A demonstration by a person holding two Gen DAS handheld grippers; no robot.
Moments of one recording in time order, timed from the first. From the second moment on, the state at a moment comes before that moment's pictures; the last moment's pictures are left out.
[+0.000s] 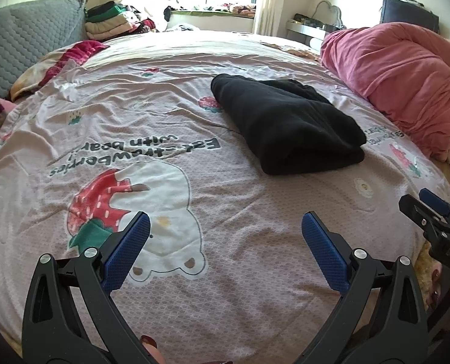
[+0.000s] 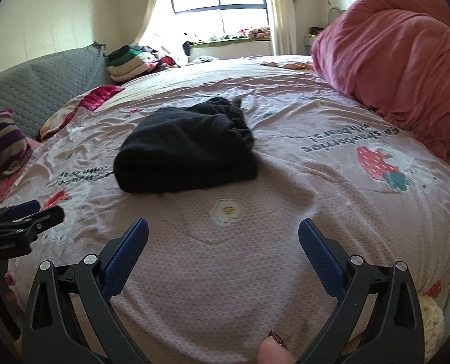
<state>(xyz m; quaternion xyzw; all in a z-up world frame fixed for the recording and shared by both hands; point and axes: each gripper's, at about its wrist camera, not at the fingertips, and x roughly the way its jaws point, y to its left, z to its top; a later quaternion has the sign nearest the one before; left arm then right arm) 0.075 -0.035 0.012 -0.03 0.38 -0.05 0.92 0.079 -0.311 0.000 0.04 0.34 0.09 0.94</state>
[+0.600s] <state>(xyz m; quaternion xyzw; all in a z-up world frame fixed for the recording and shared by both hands) 0.105 0.223 0.050 -0.08 0.40 0.21 0.89 0.013 -0.691 -0.026 0.17 0.36 -0.42 0.82</state>
